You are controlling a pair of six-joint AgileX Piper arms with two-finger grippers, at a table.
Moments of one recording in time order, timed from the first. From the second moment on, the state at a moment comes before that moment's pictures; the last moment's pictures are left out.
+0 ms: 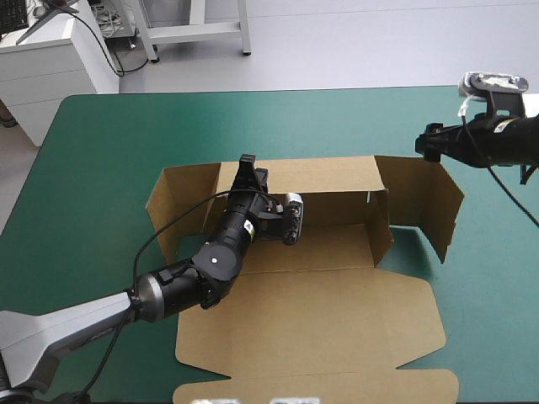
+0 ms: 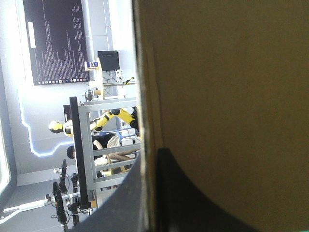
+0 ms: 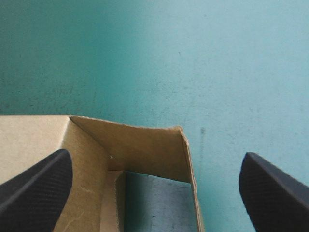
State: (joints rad) left arm -0.95 1.52 -1.00 1.65 0.61 -0.36; right arm -0.09 1.37 -1.54 0.27 1.07 -0.11
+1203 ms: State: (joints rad) left arm -0.95 1.52 -1.00 1.65 0.61 -0.36; right arm -0.24 1.69 -1.55 0.38 1.23 -0.26
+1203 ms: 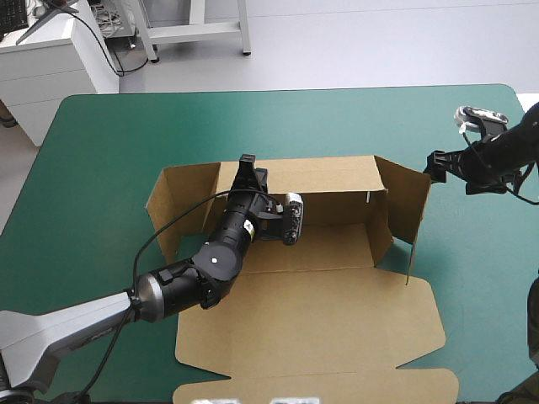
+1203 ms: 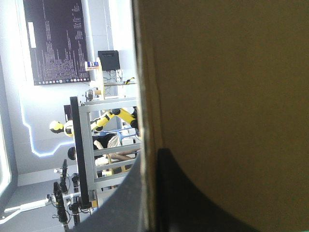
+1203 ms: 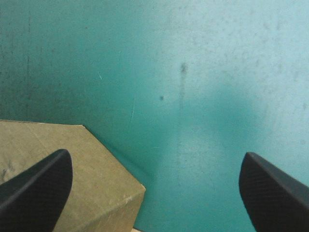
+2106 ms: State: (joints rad) left arm -0.95 1.52 -1.00 1.65 0.61 -0.35; right arm -0.24 1.36 -1.10 0.73 1.13 -0.58
